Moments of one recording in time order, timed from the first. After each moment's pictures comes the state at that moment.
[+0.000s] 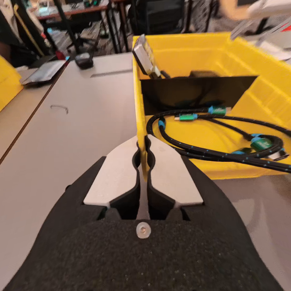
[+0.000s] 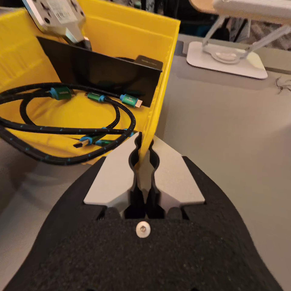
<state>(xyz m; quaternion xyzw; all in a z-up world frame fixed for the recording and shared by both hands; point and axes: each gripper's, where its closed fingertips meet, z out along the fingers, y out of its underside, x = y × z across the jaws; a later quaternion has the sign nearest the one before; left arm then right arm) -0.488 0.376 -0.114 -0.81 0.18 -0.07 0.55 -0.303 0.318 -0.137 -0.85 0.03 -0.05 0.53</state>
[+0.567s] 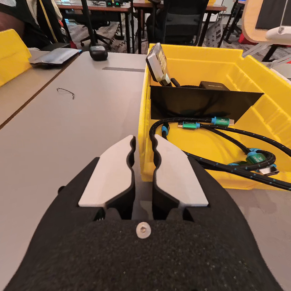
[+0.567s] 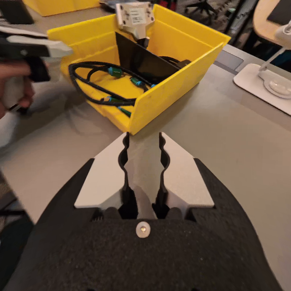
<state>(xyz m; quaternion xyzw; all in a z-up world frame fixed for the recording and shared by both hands) -0.498 0.374 -0.116 -0.80 0.11 -0.10 0.58 -0.292 0.258 -0.111 -0.84 -0.20 0.07 0.51</state>
